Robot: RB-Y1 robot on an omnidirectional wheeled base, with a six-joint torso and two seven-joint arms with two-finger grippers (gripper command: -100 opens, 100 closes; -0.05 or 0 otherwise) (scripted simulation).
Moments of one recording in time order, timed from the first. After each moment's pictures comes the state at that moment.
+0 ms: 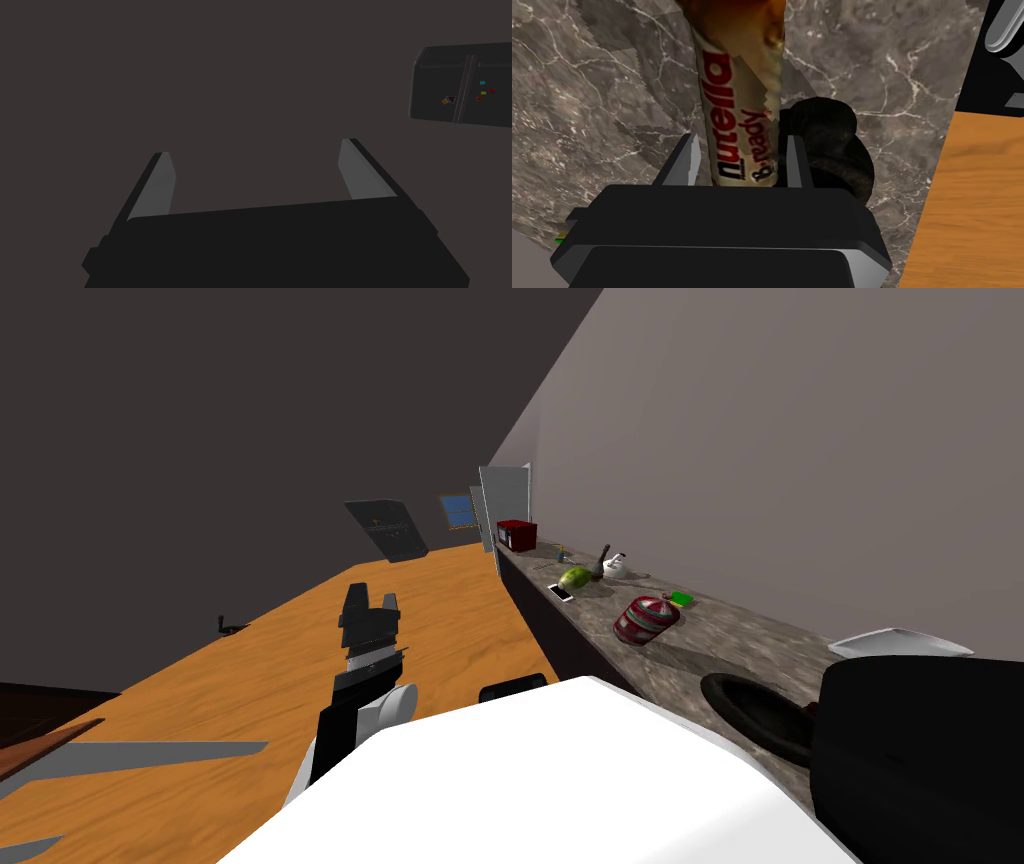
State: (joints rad) left arm 0.51 0.02 0.06 -2.34 0.04 -0.36 -0.16; right arm 2.11 -1.47 -0.69 -1.32 0.34 -0.72 0.07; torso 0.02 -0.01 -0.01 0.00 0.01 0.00
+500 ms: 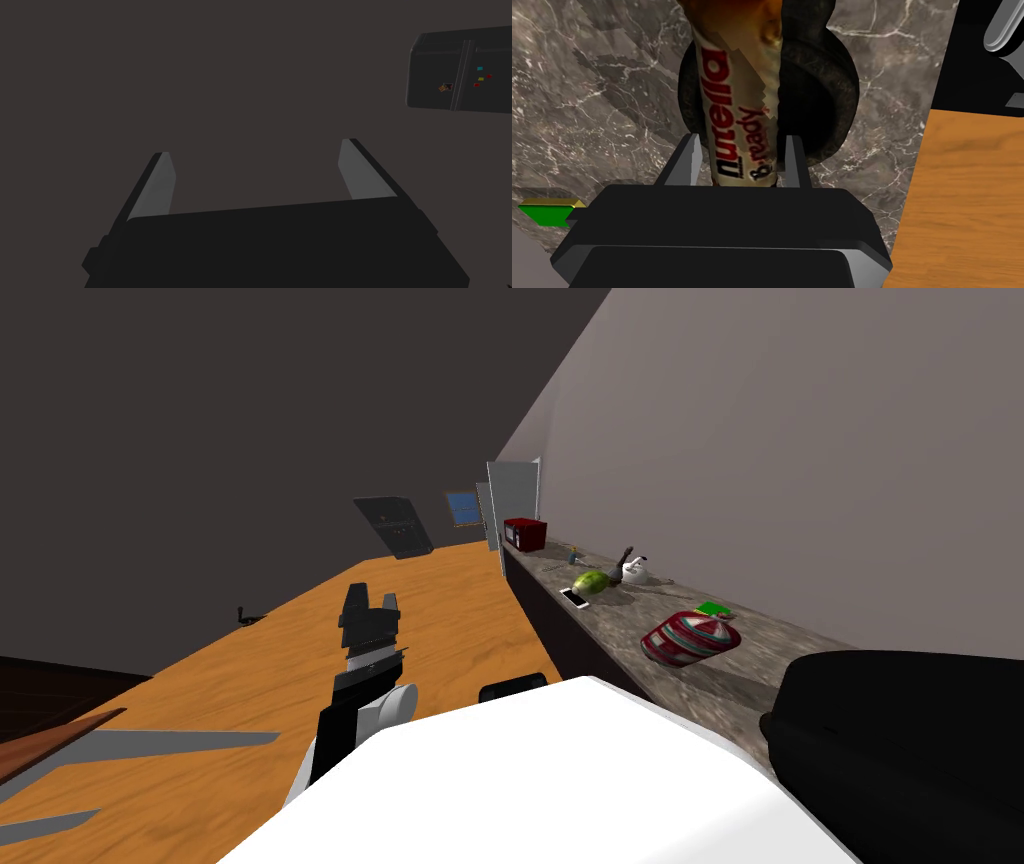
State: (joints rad) left arm 0.51 0.02 0.06 -2.34 0.04 -0.36 -0.16; right arm 2.21 -1.45 -0.78 -1.35 0.34 -0.73 0.05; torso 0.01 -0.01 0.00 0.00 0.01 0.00
